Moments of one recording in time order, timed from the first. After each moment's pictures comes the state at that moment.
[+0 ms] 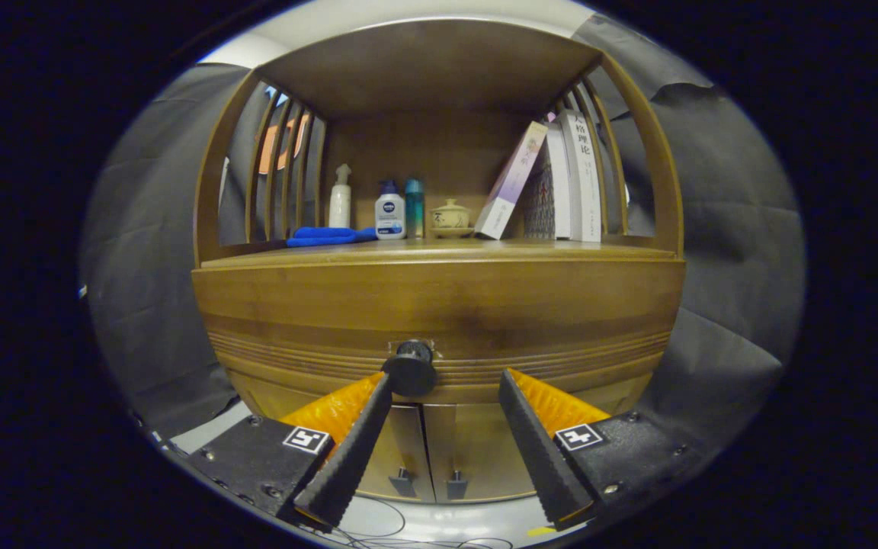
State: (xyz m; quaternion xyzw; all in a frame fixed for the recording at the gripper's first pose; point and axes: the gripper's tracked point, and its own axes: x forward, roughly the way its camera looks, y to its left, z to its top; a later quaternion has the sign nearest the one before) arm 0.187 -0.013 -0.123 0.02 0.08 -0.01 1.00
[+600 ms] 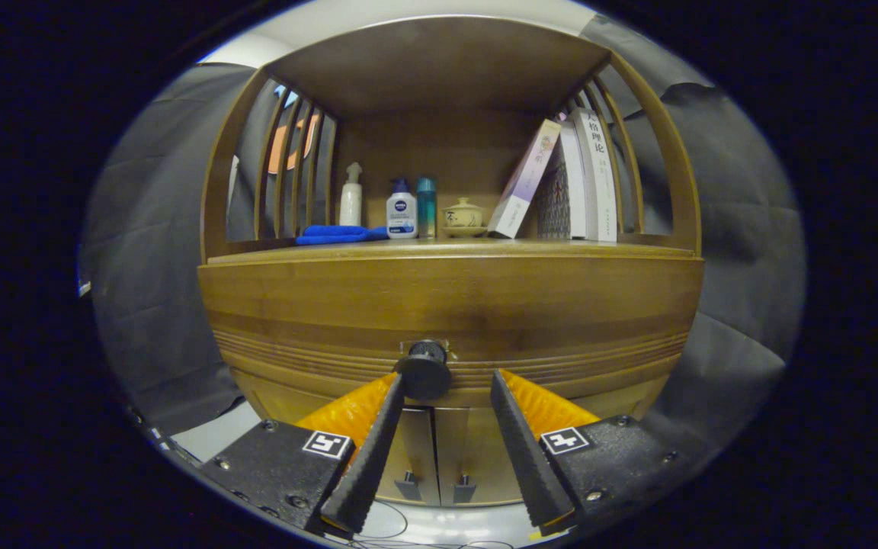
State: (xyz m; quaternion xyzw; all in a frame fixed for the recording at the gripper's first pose) arm 0.188 -0.006 -0.125 0.02 0.08 0.02 1.00
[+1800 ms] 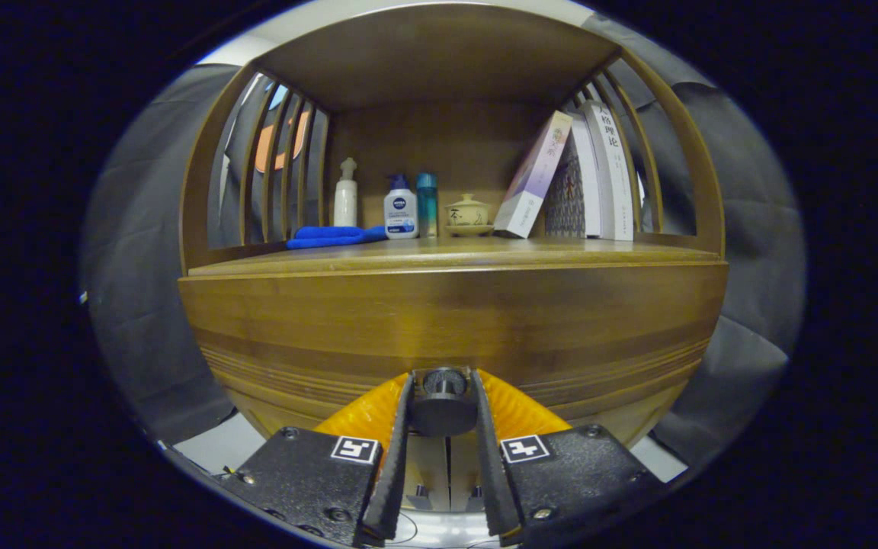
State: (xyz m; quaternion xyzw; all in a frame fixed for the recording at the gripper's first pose) arm 0.223 0.008 -0.118 0.03 0.09 0.01 1.00
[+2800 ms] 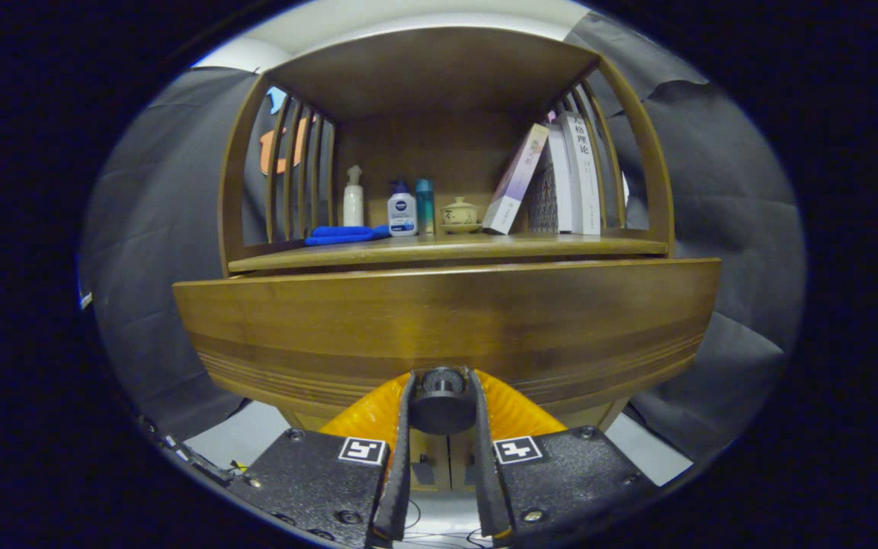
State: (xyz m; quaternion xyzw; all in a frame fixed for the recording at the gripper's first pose) arm 0.134 0.007 -0.123 0.04 0.10 0.00 0.99
